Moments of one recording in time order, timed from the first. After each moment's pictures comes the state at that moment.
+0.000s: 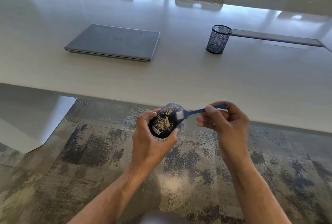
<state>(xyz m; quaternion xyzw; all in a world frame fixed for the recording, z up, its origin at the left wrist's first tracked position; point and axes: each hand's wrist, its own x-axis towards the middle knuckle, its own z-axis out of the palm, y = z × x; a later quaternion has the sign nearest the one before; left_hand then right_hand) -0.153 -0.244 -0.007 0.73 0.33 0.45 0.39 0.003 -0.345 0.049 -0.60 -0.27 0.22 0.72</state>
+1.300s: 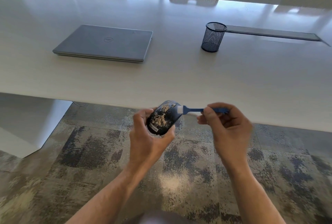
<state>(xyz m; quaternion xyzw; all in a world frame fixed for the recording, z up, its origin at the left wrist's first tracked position) -0.129 -0.232 -0.007 0.72 0.30 0.47 0.40 0.014 -0.346 0.045 -0.62 -0.33 0.10 0.71</state>
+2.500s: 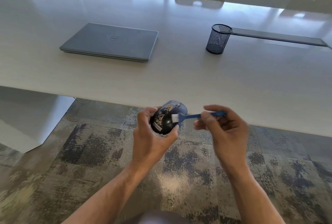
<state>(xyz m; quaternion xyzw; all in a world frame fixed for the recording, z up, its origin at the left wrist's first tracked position) -0.131 -0.231 -0.007 0.73 0.32 0.47 0.38 0.006 -0.344 0.045 -0.60 -0.34 0.16 0.71</state>
